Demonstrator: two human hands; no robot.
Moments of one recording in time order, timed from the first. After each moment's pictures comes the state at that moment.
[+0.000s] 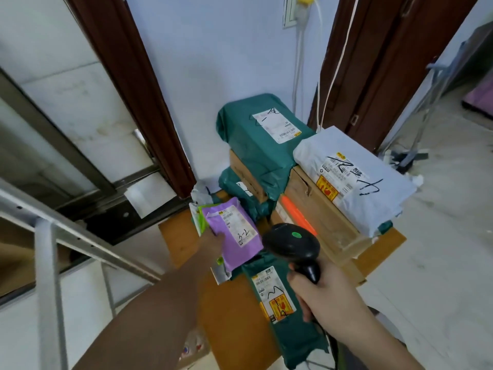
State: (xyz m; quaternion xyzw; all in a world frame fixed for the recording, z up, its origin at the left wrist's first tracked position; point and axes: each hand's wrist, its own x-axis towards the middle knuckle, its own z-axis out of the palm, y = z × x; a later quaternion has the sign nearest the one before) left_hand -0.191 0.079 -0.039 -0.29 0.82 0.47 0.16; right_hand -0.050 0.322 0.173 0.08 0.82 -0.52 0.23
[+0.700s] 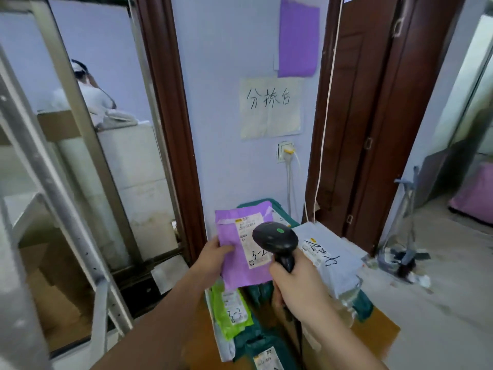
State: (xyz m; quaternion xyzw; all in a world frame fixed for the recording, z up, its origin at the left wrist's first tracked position) left_hand -0.152 0.089 0.211 -0.07 0.65 0.76 0.04; right_hand -0.023 0.297 0.305 -0.04 0.83 -0.56 -0.02
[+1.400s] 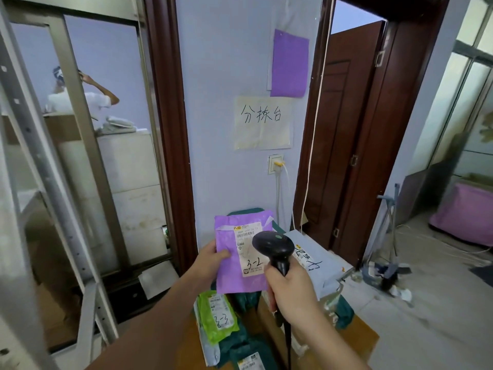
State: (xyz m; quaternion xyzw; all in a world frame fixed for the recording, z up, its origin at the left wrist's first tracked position) left_hand -0.129 0.104 0.224 -0.03 0.66 0.75 0.06; right_hand -0.007 0.305 0.303 -0.02 0.81 -0.59 -0.03
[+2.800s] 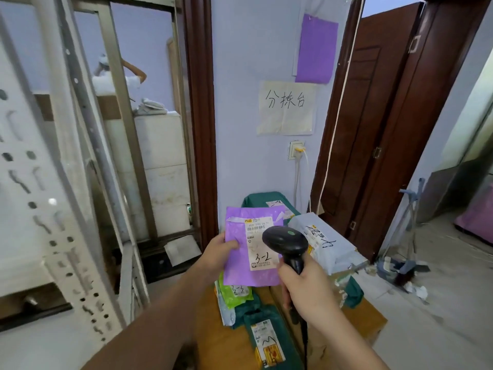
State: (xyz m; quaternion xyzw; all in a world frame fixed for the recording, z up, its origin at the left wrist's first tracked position) left_hand -0.047 0.093 0.223 -0.07 0.65 0.75 0.04; right_hand 0.061 0.307 0.299 -0.05 0.84 -0.53 0.00
